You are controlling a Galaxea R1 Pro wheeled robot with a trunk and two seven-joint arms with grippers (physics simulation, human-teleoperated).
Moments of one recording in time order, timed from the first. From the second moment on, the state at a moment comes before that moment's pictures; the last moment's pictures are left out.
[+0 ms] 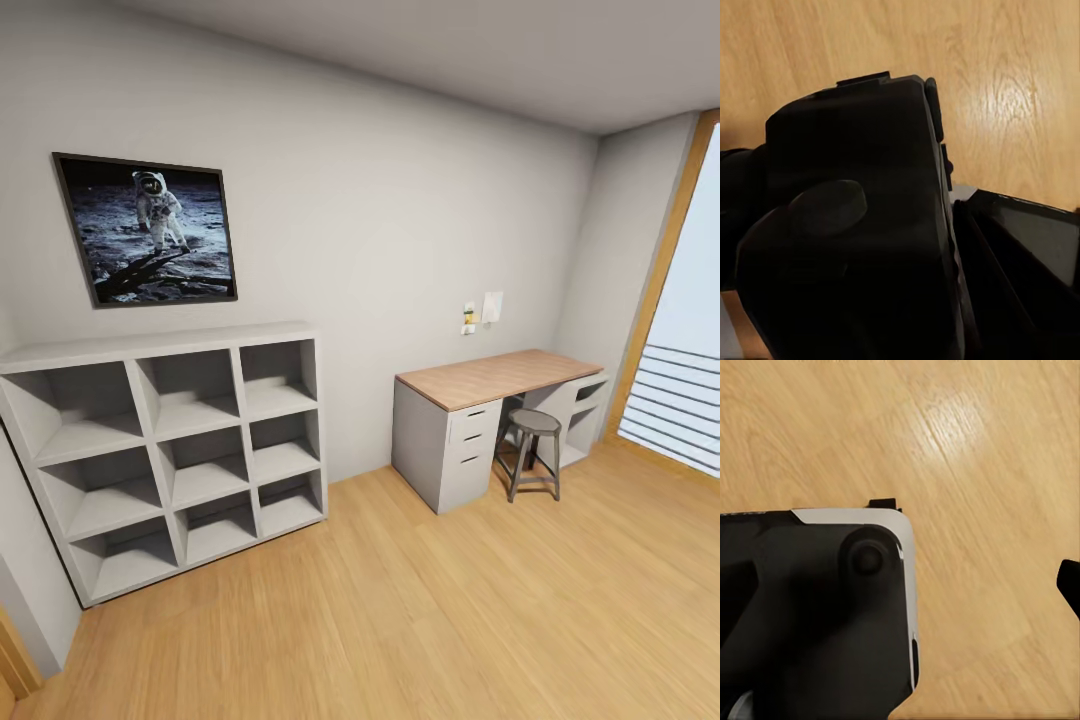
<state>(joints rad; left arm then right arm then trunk) -0.22 0.10 -0.28 0.00 0.54 0.03 -0.09 -0.12 -0.10 -0.17 0.03 0.10 -0.15 0.07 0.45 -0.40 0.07</state>
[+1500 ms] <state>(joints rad) -0.22 0.09 -0.28 0.00 0.54 0.03 -0.07 -0.11 -0.10 -0.17 0.03 0.11 -0.16 0.07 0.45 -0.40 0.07</state>
